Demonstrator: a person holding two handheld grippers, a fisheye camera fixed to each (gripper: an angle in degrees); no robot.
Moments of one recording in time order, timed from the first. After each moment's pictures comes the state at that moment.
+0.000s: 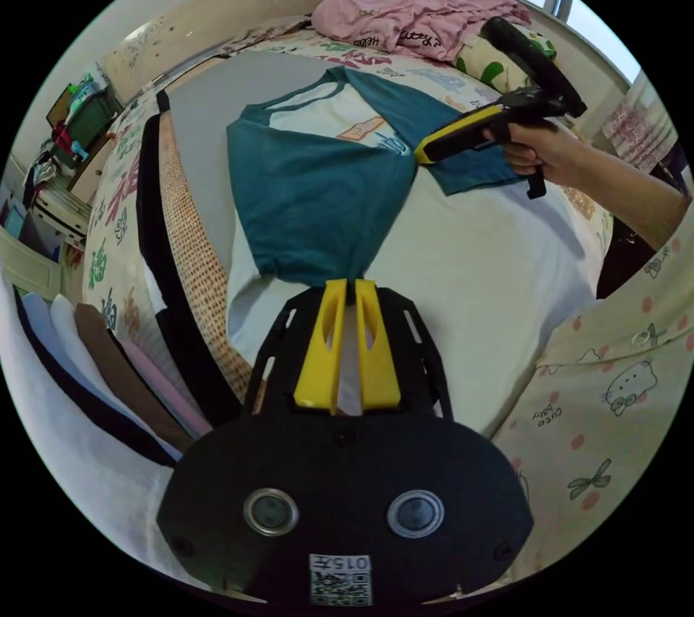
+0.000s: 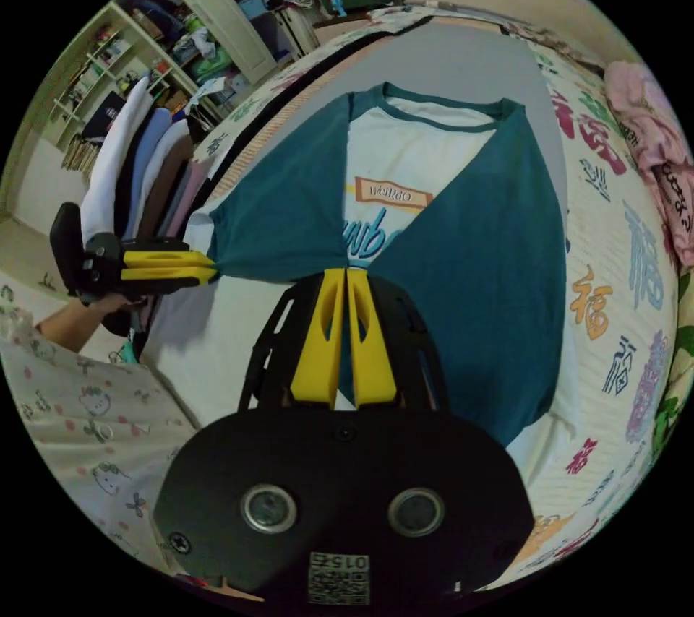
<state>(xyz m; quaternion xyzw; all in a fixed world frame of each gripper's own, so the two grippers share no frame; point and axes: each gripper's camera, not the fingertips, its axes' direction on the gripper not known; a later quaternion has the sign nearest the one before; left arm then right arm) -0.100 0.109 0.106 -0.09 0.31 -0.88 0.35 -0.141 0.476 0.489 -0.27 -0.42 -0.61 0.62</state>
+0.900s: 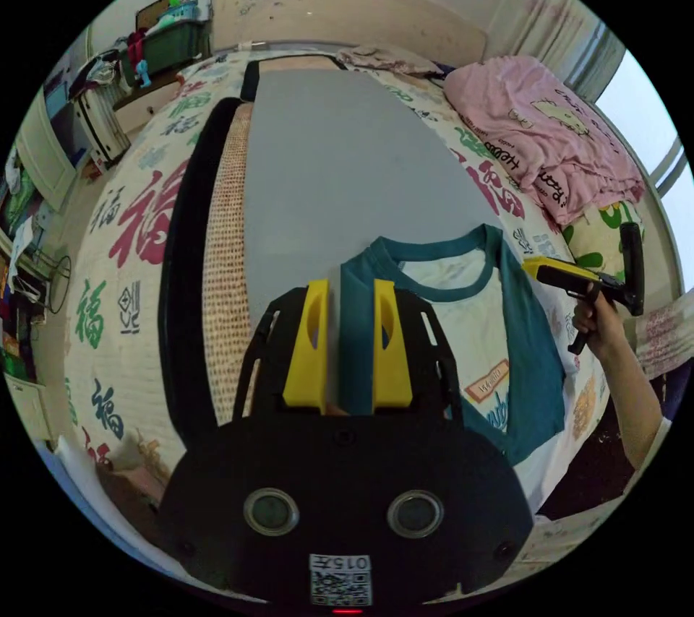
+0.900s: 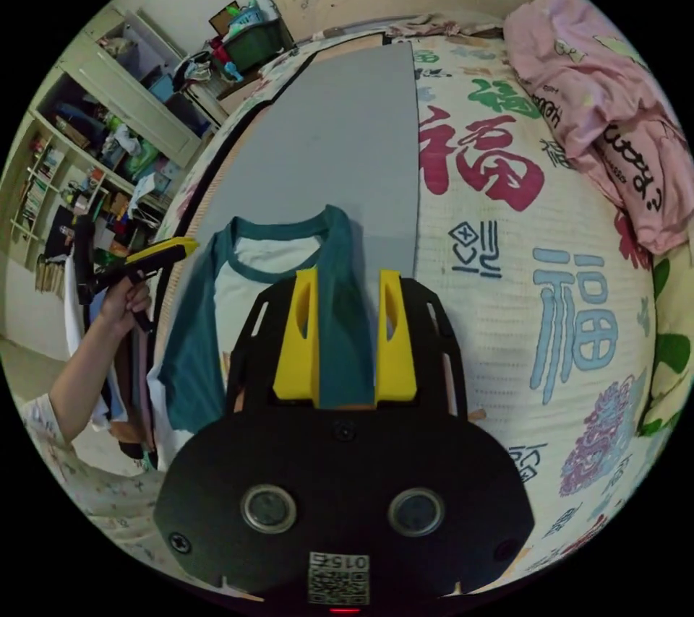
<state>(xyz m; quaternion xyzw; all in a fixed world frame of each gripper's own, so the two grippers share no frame) -0.011 0.334 0.304 -0.11 0.24 -0.95 0.15 -0.368 0.401 0.374 -0.26 -0.38 -0.49 0.74</state>
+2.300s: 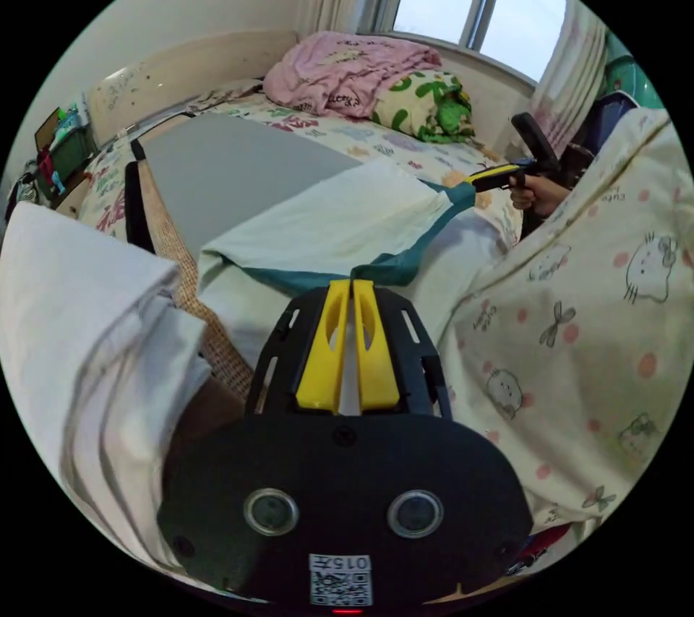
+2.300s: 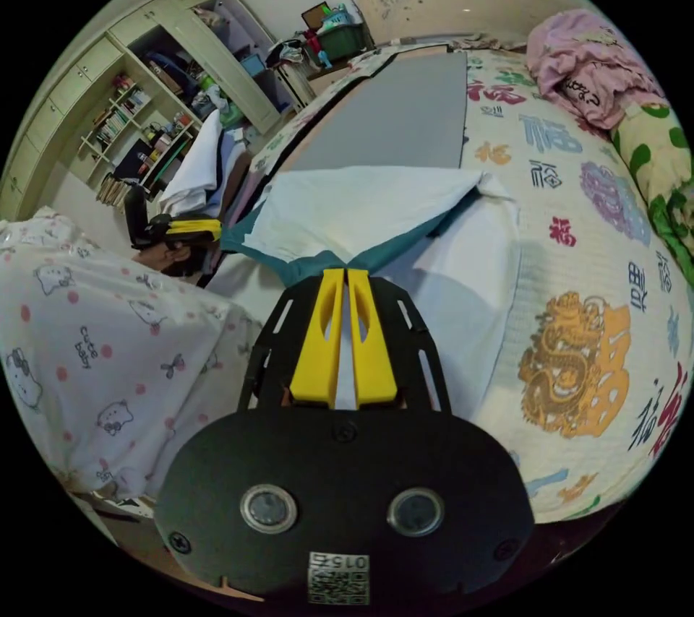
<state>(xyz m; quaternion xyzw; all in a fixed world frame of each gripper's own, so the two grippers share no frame) -0.105 -0.041 0.008 0.05 0.24 -0.89 0.38 0.049 0.422 -0.174 -0.27 -0.49 -0.50 0.66</state>
